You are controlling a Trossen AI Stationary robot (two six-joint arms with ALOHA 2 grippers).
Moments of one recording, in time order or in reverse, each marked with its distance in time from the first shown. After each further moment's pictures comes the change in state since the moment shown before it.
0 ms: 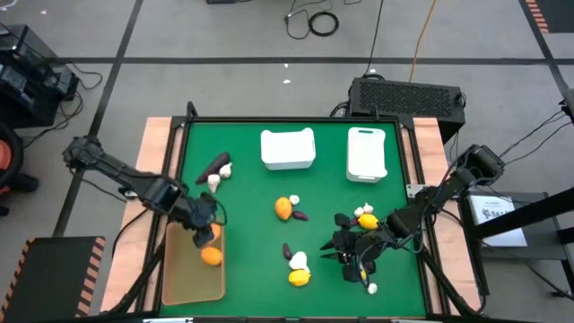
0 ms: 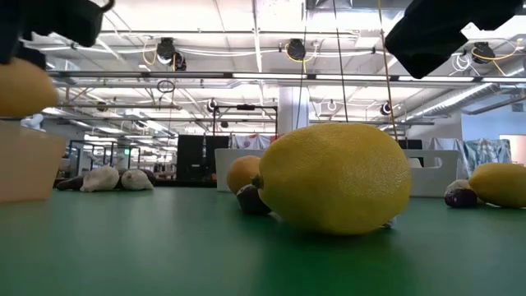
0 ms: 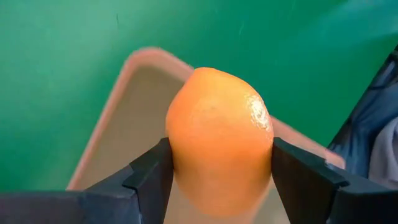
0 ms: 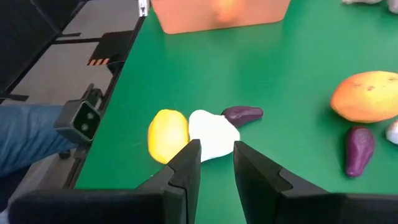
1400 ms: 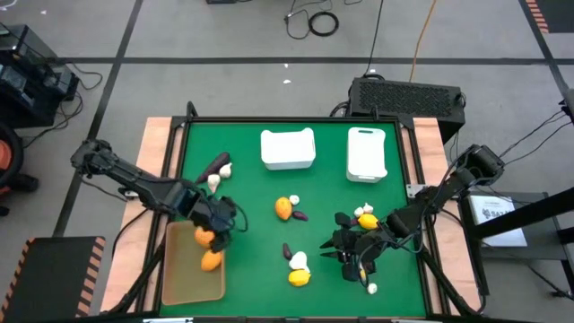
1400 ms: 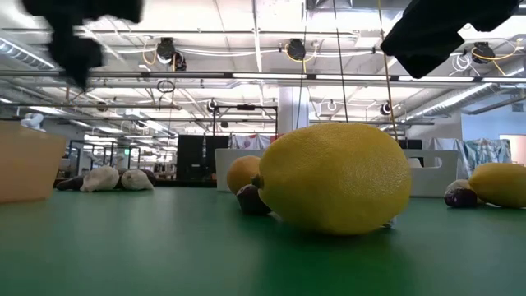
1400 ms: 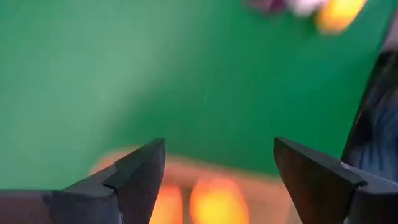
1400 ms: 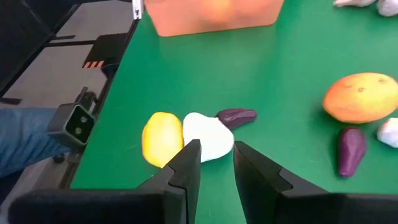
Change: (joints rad) left arm 0.065 0.205 0.145 0.148 -0.126 0.300; right arm 0.000 0.000 0.000 -0.001 0.021 0.002
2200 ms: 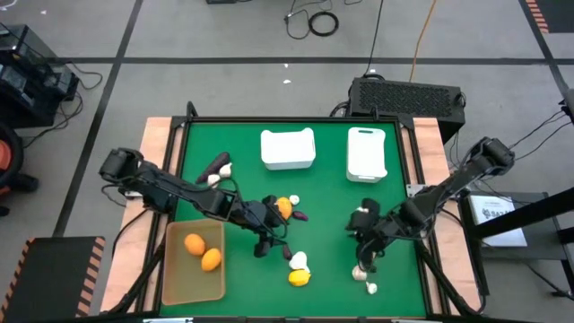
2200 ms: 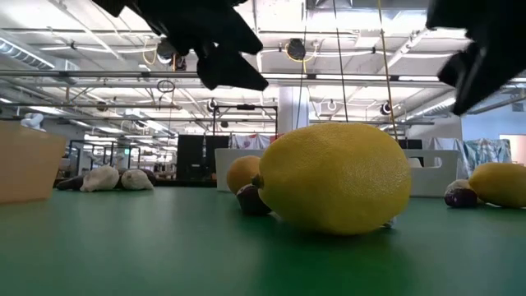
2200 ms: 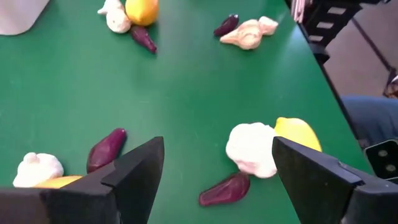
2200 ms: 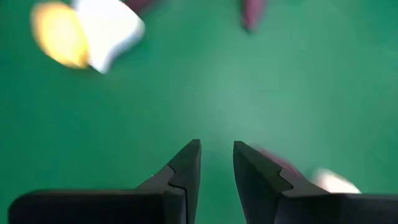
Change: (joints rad) left arm 0.121 0.361 0.014 0.823 -0.010 0.607; right arm -0.015 -0.198 0.000 -0.673 -0.052 0.348
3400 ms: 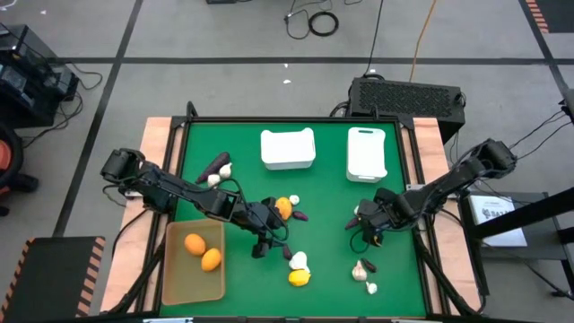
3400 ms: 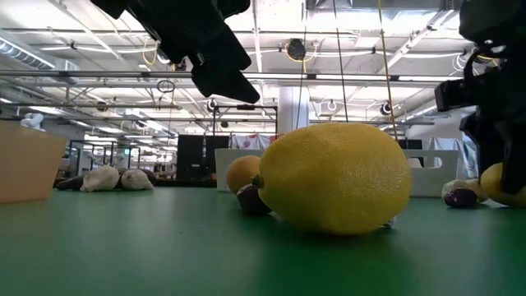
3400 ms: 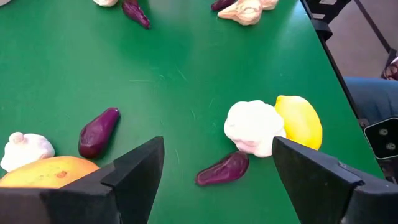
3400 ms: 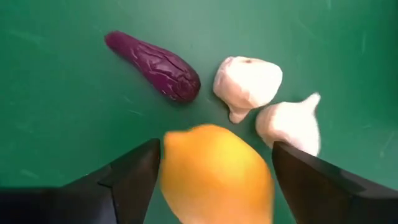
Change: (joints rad) left arm 0.001 0.011 0.008 -0.068 0.033 -0.004; right arm -0.142 0.009 -0.201 -0.131 -0.103 0.018
